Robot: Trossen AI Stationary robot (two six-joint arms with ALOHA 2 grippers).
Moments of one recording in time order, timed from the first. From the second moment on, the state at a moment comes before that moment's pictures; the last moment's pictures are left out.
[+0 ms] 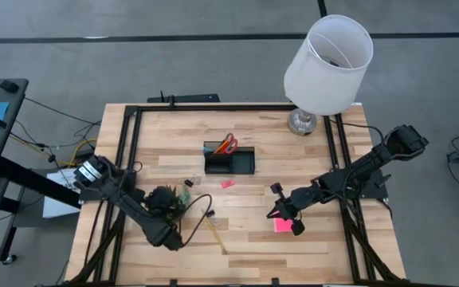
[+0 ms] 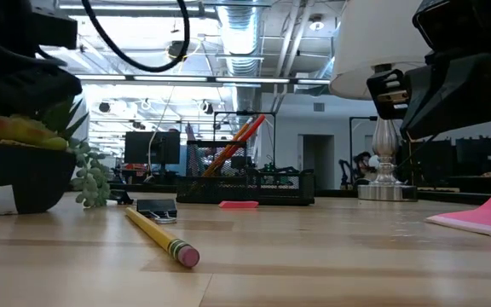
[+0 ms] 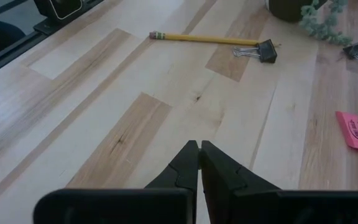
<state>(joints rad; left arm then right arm) -0.70 1.86 1.16 -1.57 -0.48 -2.04 0.44 1.36 0.46 0.28 0.02 -0.17</state>
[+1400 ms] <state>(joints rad) -0.74 1.85 1.61 -1.50 -0.81 -1.79 0.49 1.35 0.46 0.35 0.02 -0.18</state>
